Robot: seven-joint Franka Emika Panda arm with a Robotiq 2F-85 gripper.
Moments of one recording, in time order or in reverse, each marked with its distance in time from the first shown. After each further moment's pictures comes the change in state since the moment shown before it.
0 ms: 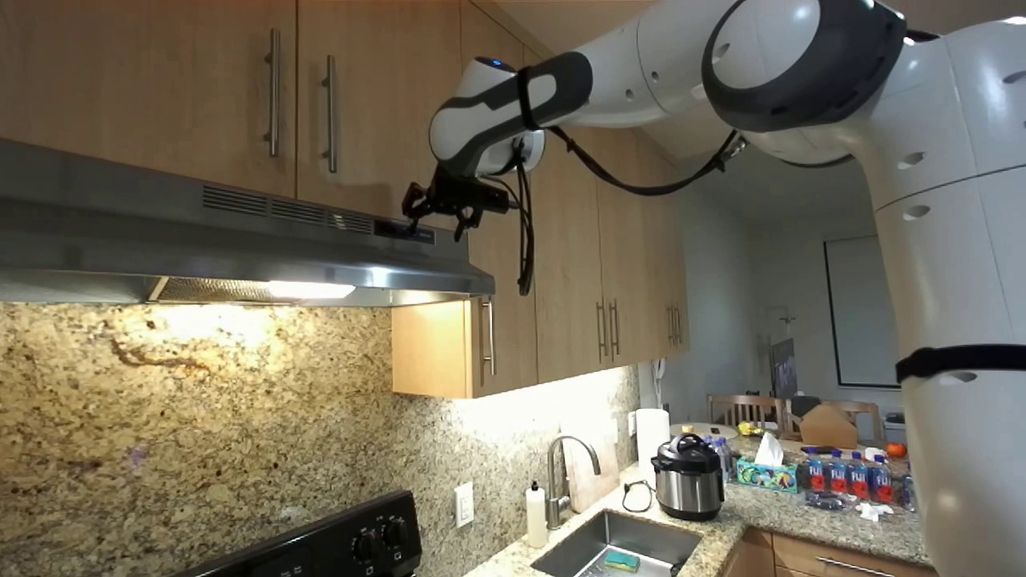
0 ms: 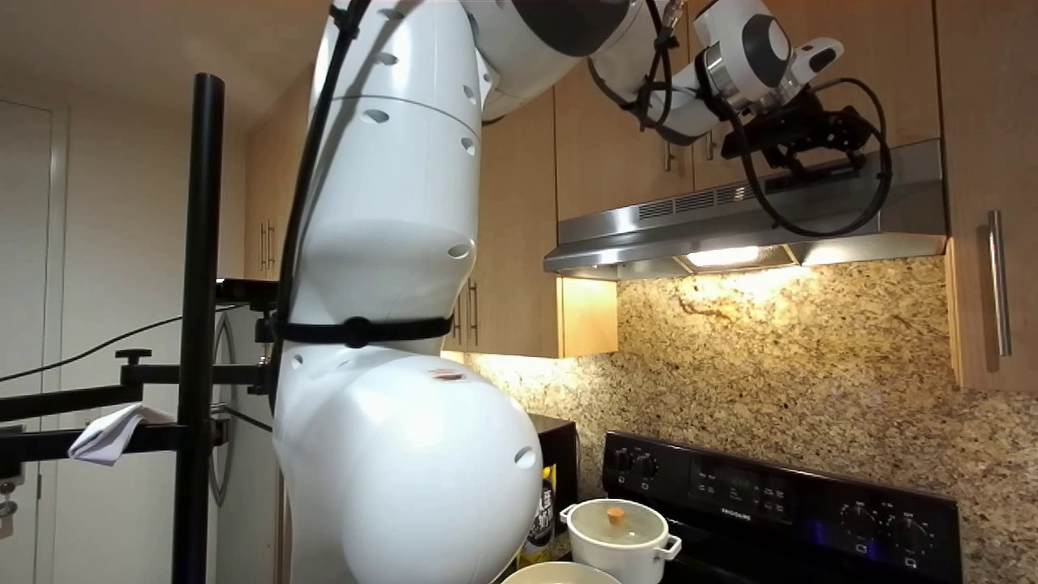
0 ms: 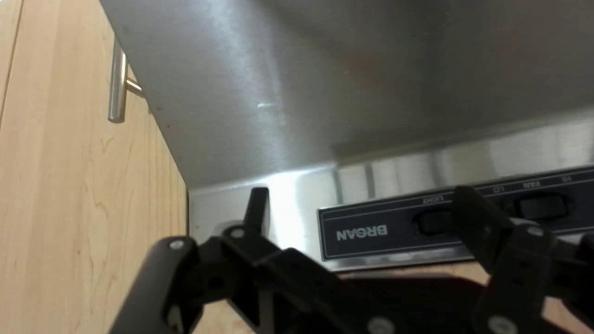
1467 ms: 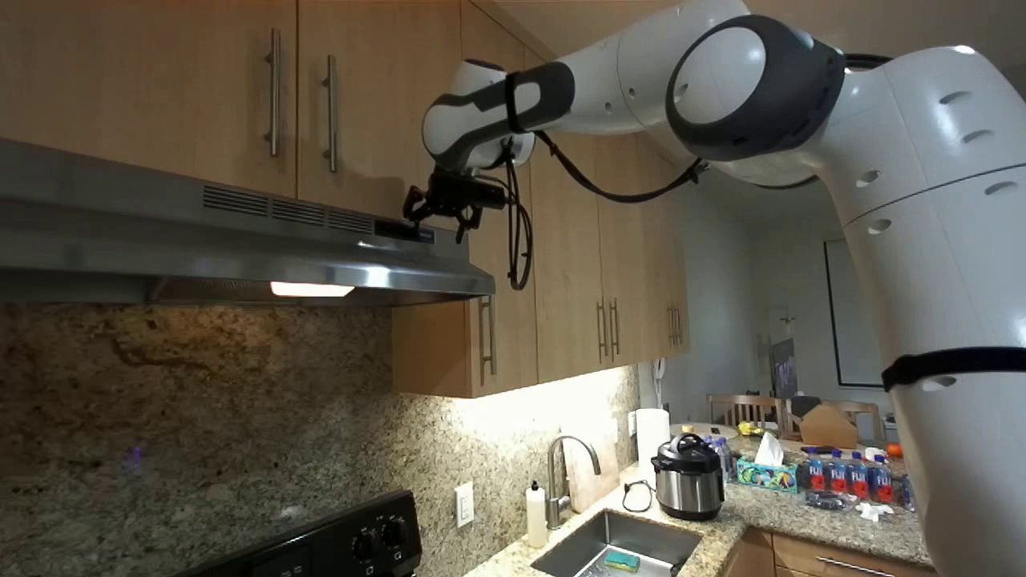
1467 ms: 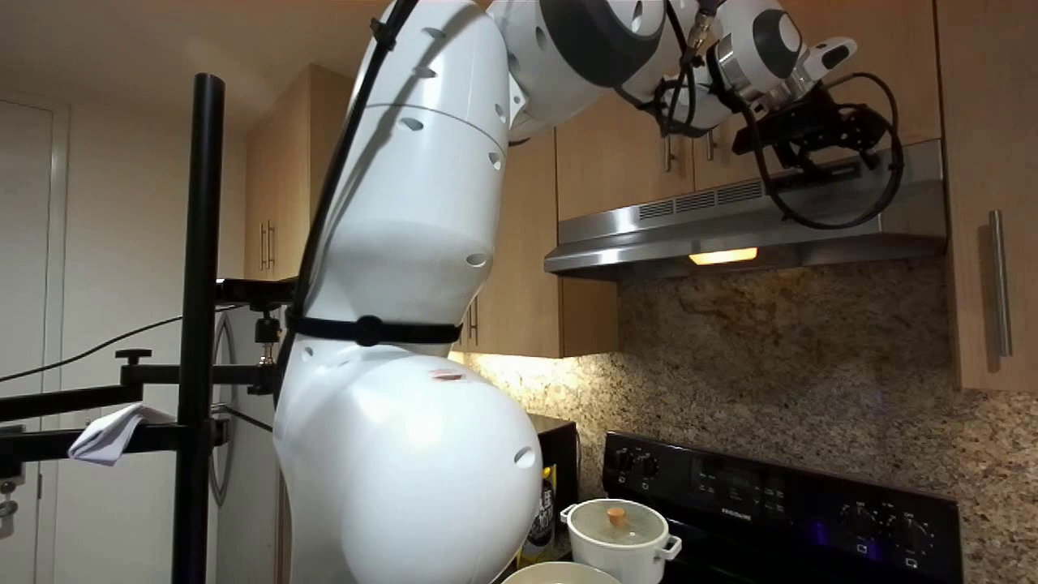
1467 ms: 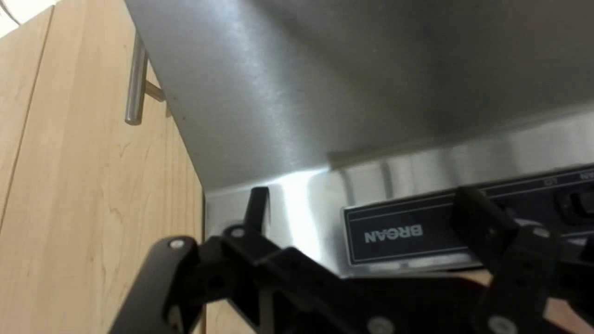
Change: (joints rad) arm -0.002 0.107 -0.007 0.187 0.000 -0.158 0.000
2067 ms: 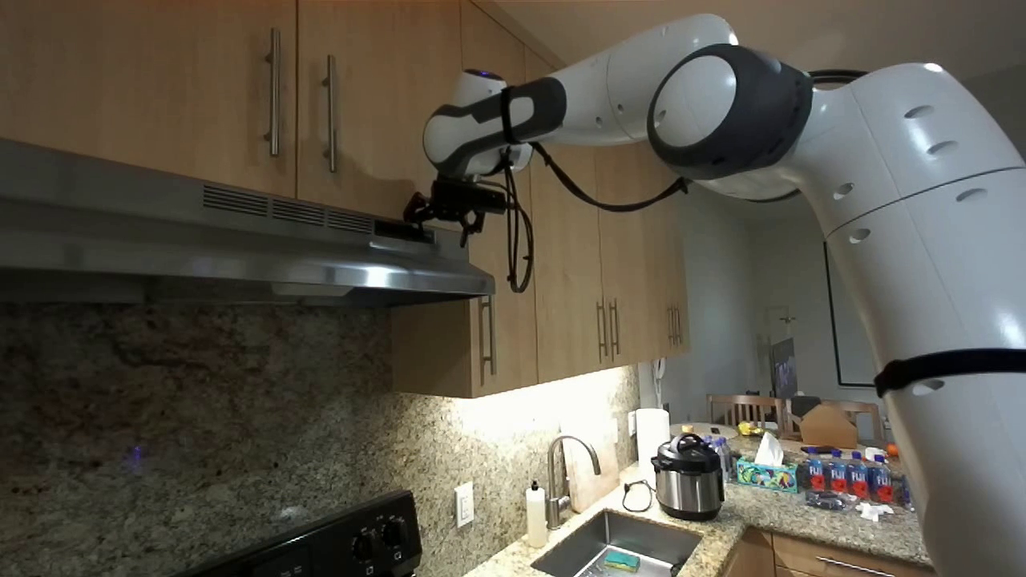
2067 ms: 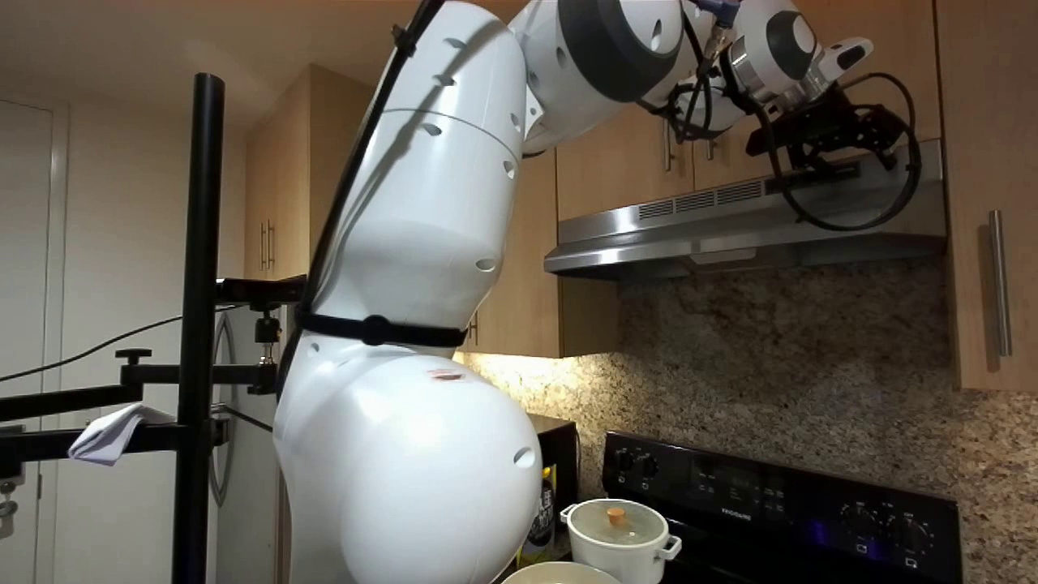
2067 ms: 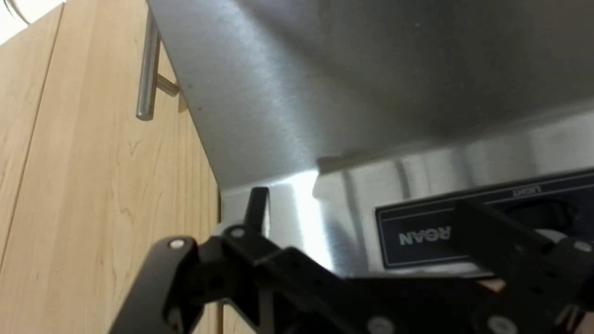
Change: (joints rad) arm -0.003 0.059 -0.020 0.075 0.001 -0.022 0.001
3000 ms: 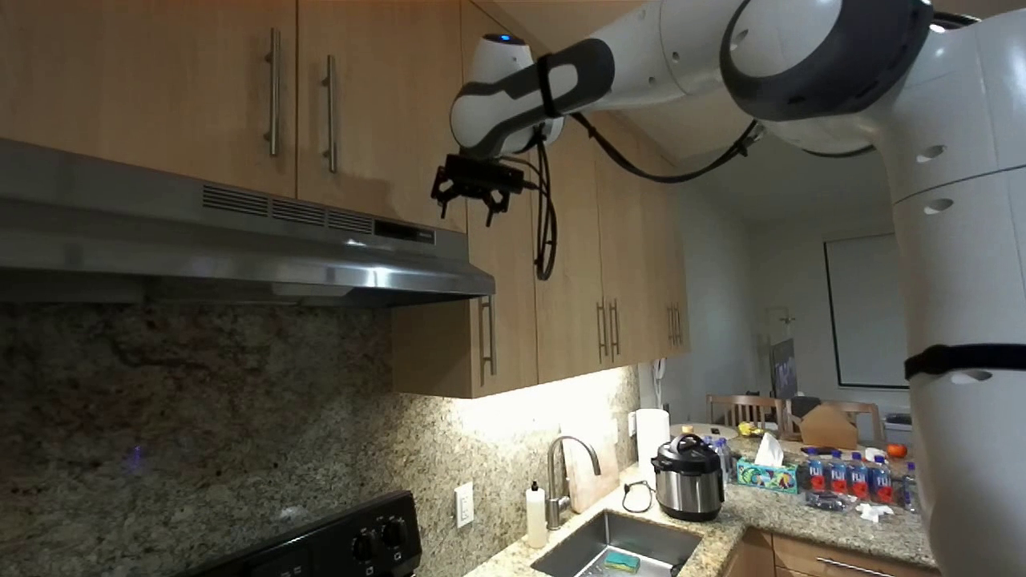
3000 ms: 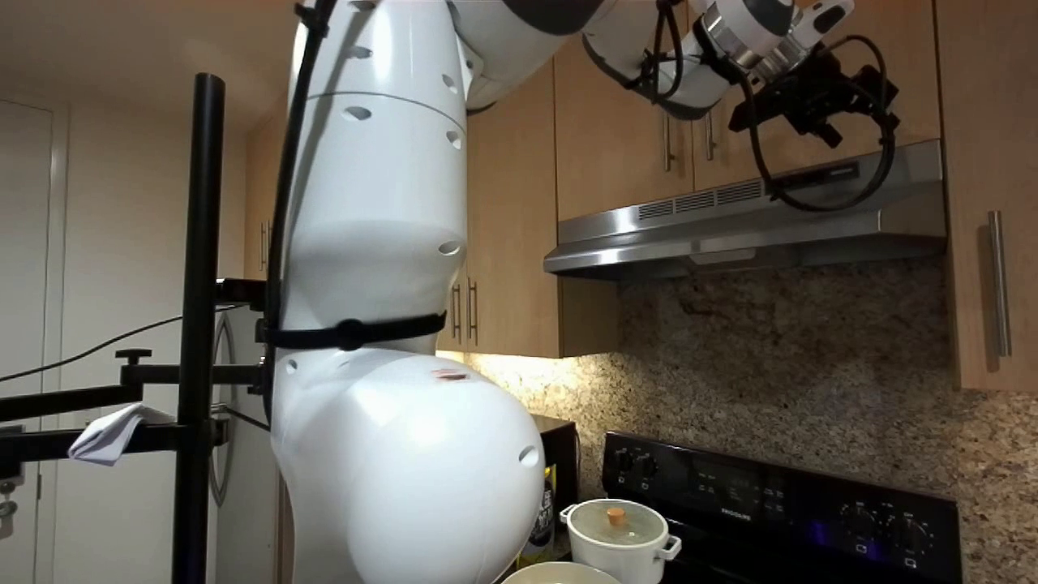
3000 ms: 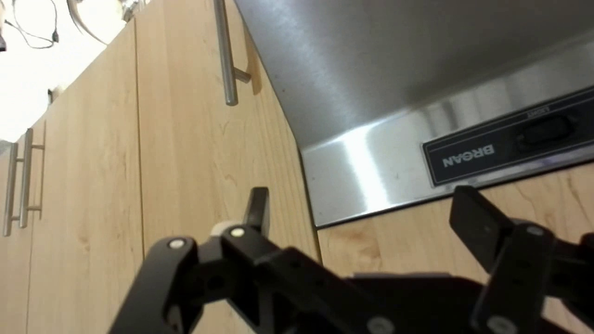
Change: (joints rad) arm 0.024 -0.231 -0.032 -0.243 -0.164 0.060 0.291
